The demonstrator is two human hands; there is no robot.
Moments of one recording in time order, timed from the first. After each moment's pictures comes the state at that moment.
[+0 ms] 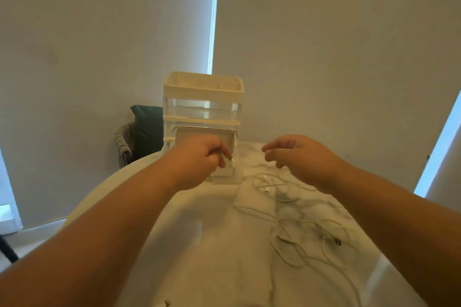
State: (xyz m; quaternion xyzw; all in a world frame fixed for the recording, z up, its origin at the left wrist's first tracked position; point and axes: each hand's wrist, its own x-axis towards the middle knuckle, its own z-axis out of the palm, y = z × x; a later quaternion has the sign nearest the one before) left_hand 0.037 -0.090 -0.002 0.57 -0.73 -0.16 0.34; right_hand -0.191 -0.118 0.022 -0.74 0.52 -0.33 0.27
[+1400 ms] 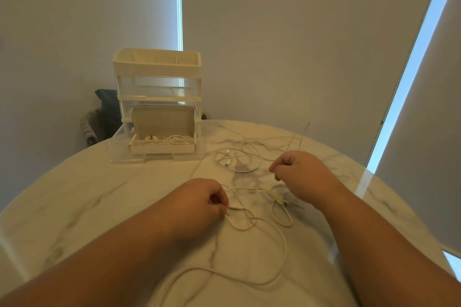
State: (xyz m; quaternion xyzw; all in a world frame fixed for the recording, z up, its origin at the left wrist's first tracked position) left_hand -0.062 -0.050 -0.080 0.59 -0.76 -0.20 0.20; right_hand -0.287 -0.085 -0.047 -0.66 0.63 -0.34 0.23
